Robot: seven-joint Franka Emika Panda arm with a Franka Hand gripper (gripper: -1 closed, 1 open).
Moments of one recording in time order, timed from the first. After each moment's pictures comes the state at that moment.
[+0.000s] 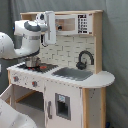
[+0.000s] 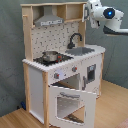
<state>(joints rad) -0.58 -0.71 0.73 -2.07 -0.88 2.58 0.31</state>
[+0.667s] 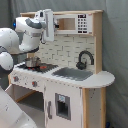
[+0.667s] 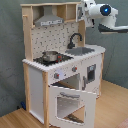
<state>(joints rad) -0.58 -0.56 0.80 -1.94 -0.88 2.58 0.26</state>
